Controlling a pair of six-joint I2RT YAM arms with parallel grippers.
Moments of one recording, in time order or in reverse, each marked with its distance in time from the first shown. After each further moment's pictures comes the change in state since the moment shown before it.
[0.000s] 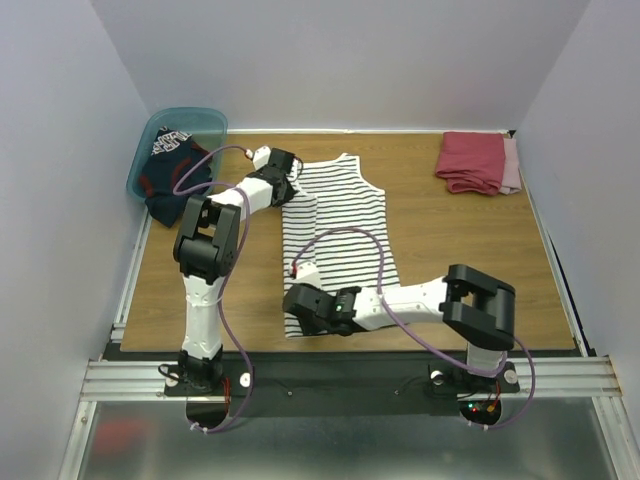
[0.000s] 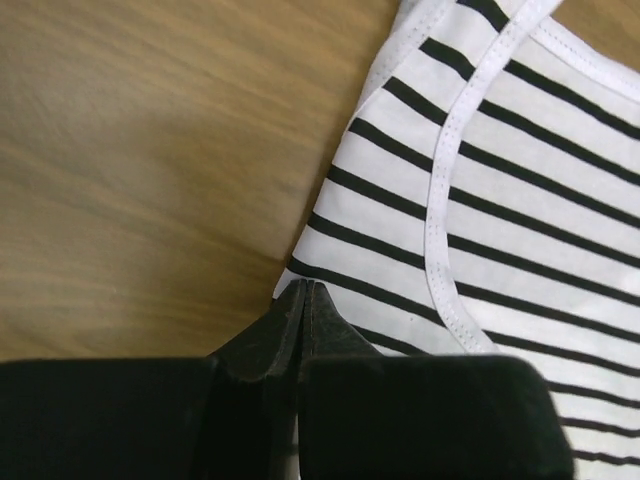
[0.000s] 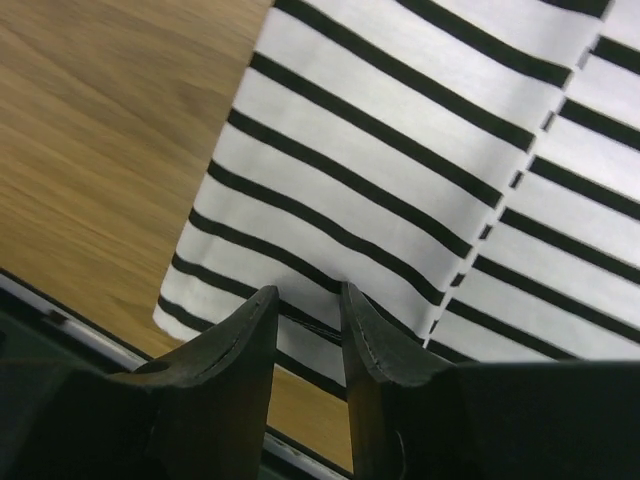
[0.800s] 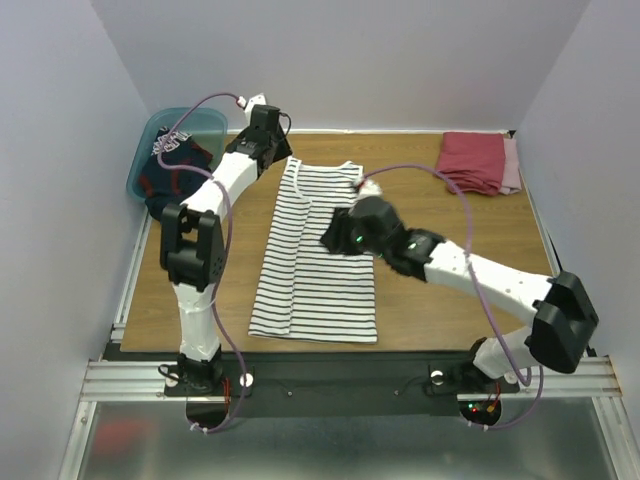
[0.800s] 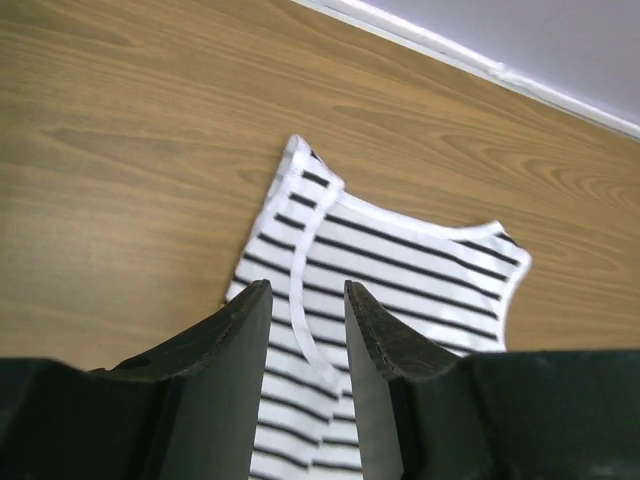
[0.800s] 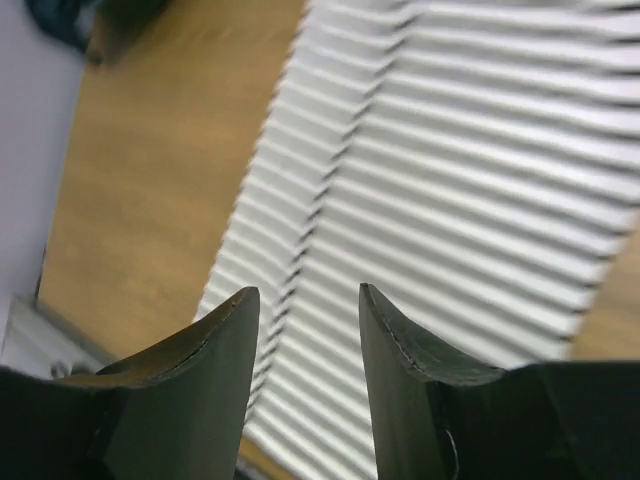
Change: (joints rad) left arm 0.056 -0.060 0.306 -0.091 0.094 0.242; right arm -0.387 -0.356 0.011 0.092 -0.164 -0.091
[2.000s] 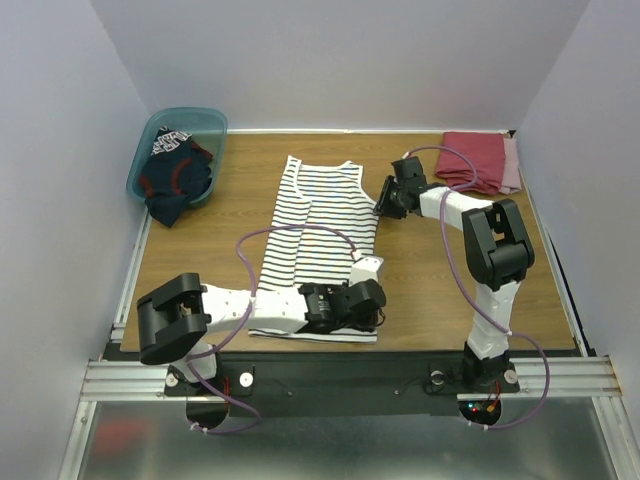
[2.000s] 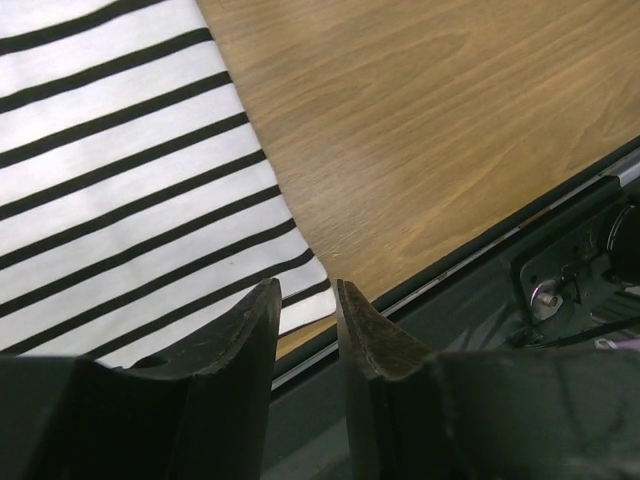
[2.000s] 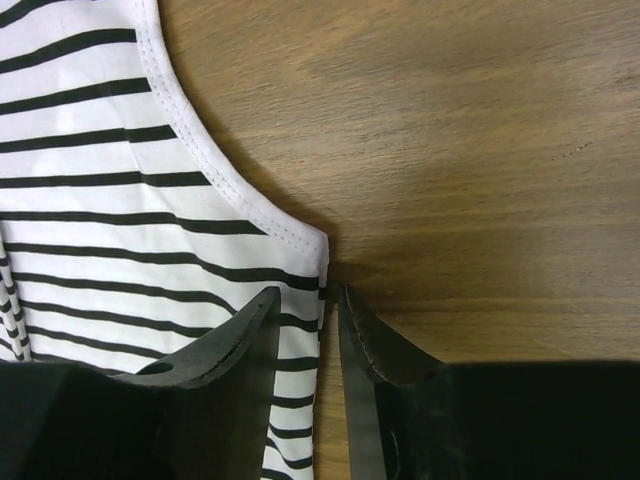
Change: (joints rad) left arm -1.006 -0.522 -0.862 0.094 -0.097 -0.327; right arm -0.597 0.566 0.249 0.012 -0.203 -0.049
